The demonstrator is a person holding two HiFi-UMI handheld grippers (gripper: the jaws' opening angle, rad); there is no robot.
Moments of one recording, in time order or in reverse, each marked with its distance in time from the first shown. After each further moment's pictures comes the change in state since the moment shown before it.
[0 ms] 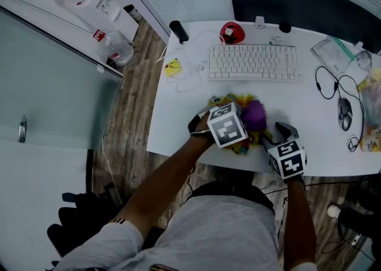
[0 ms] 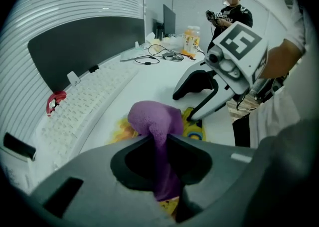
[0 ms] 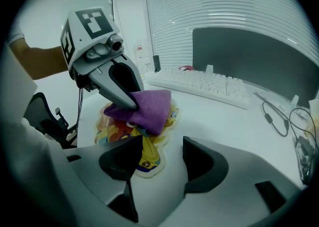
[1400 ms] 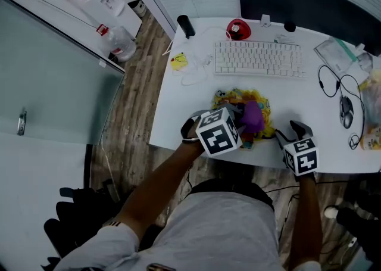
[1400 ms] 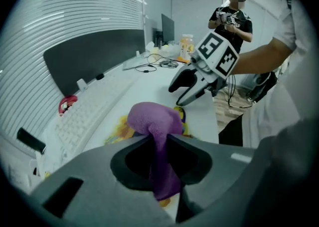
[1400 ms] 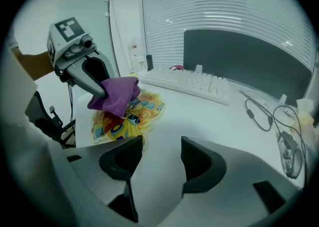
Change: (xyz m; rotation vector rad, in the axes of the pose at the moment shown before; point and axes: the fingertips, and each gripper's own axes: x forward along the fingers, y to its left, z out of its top) left arm -0.040 -0.024 -0.016 -0.006 -0.074 0.049; right arm -0.024 -0.026 -0.016 0.012 0.017 -0.069
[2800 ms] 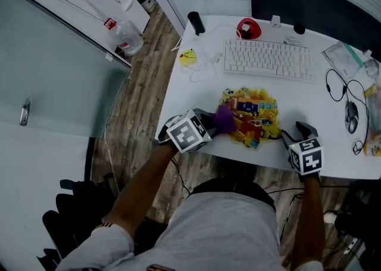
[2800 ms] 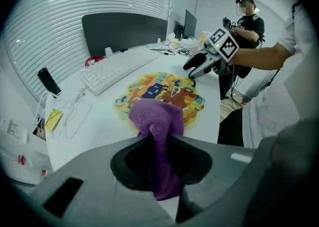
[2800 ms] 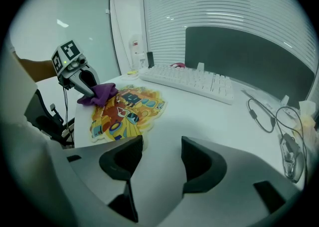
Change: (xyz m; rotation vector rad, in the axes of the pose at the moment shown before) left arm -0.030 0.017 -0.118 -0.228 0.070 0.039; right arm 0.005 -0.001 -0.002 -0.015 0.028 0.007
